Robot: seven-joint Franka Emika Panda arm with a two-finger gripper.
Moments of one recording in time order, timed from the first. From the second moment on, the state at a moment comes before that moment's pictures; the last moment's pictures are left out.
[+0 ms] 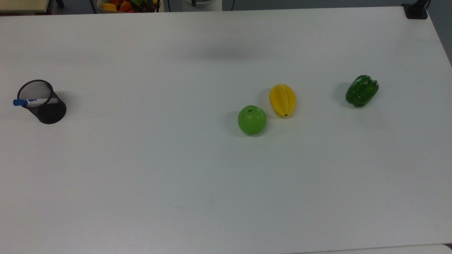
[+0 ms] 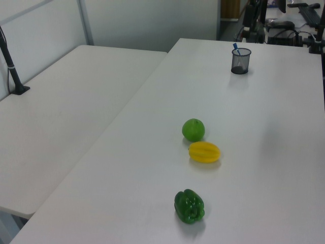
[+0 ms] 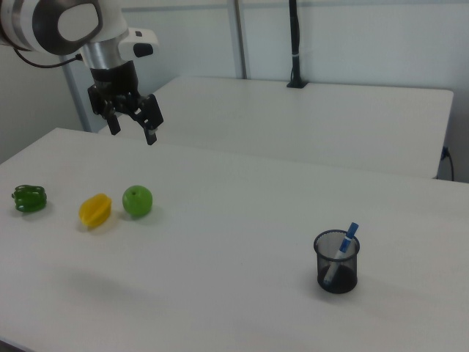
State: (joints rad) arm 0.05 -0.05 -0.04 -1.67 0.07 1.71 -0.05
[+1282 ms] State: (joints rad) arm 0.04 0.00 -0.31 -1.63 0.01 2.03 -0.05
